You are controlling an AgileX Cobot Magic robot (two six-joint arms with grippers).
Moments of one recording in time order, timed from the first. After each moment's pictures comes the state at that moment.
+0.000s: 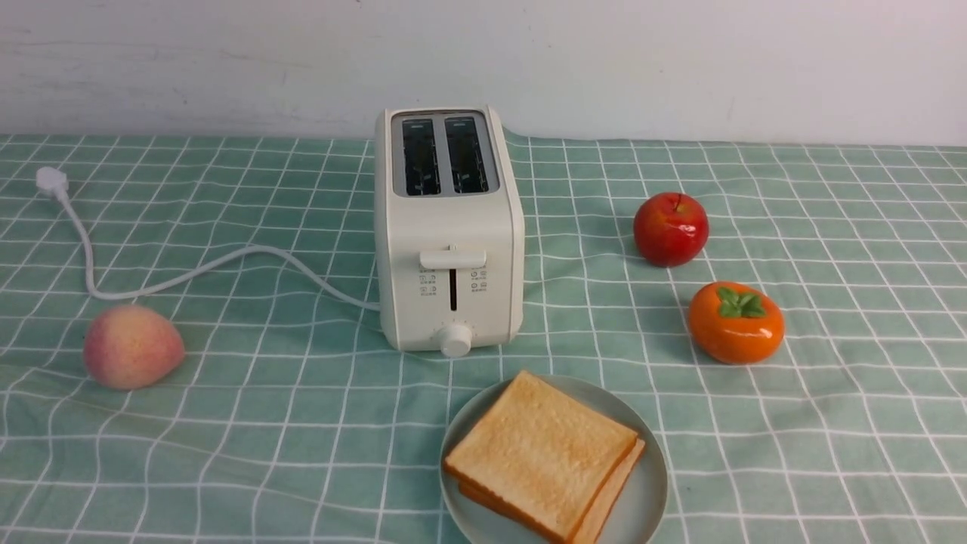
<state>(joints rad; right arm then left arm) 0.08 0.06 -0.06 0.71 0.20 -0.52 -0.12 -0.01 0.03 0.06 0.40 -0.41</state>
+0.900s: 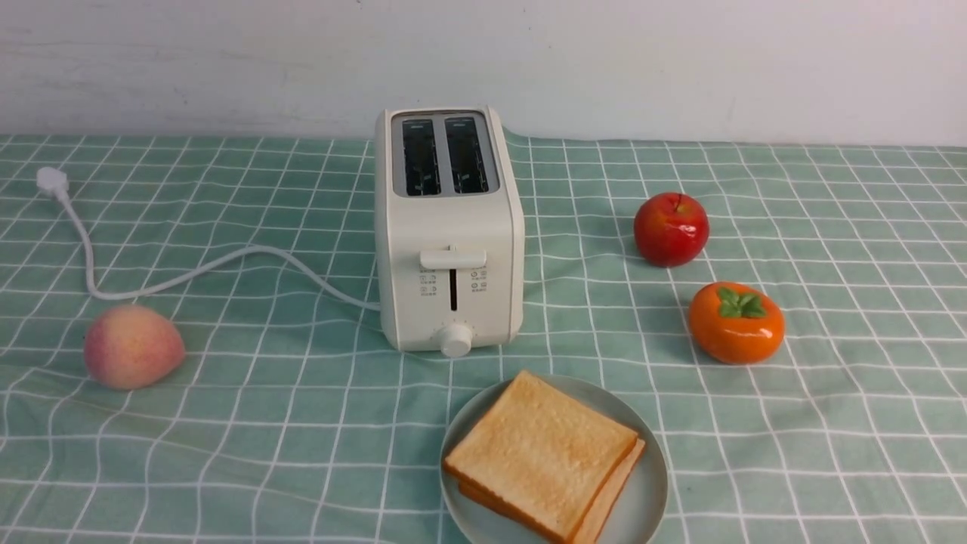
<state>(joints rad) 0.13 -0.01 0.02 0.09 0.38 0.05 -0.12 -0.01 0.03 0.06 0.40 -0.41</state>
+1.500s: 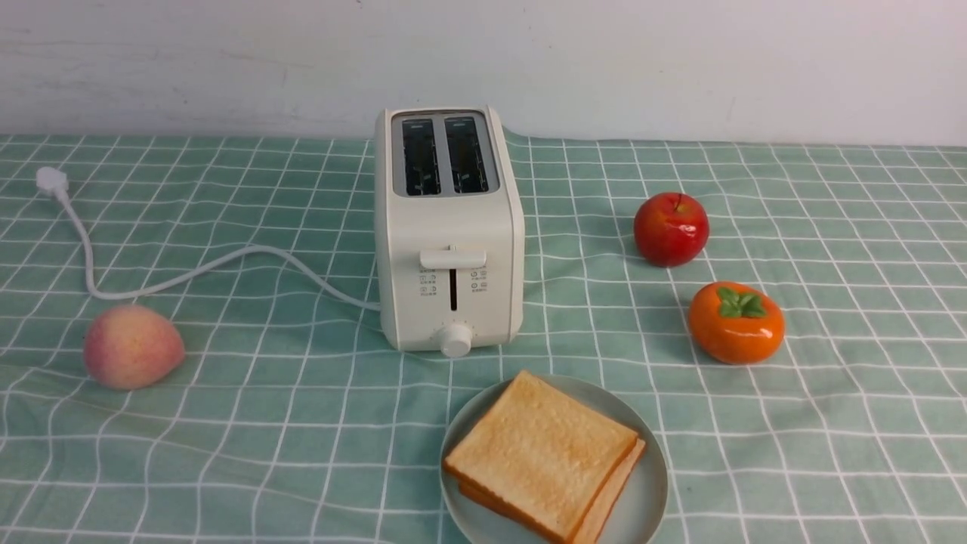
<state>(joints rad) 0.14 -0.01 0.02 0.02 0.39 0.09 -0.12 -0.01 0.03 0.06 0.40 -0.41</state>
